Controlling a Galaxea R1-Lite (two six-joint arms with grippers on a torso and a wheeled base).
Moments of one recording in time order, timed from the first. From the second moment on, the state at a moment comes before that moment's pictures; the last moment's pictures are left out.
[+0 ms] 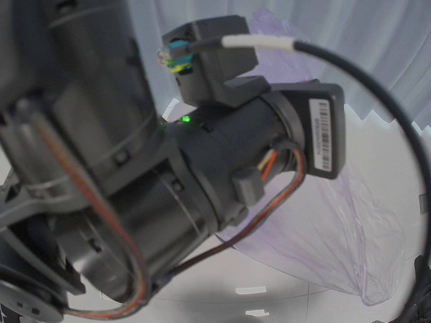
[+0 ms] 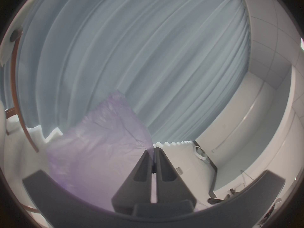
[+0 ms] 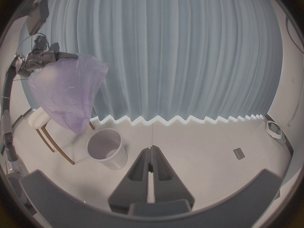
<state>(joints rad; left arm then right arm) -1.15 1.62 -1.13 -0.69 0.34 -0.18 0.00 0.02 -0.02 -0.01 0.03 -0.01</state>
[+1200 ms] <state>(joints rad) -1.17 1.55 -0.71 -0.59 0.35 -0.49 0.00 0.02 -0.02 -0.01 0.03 -0.01</state>
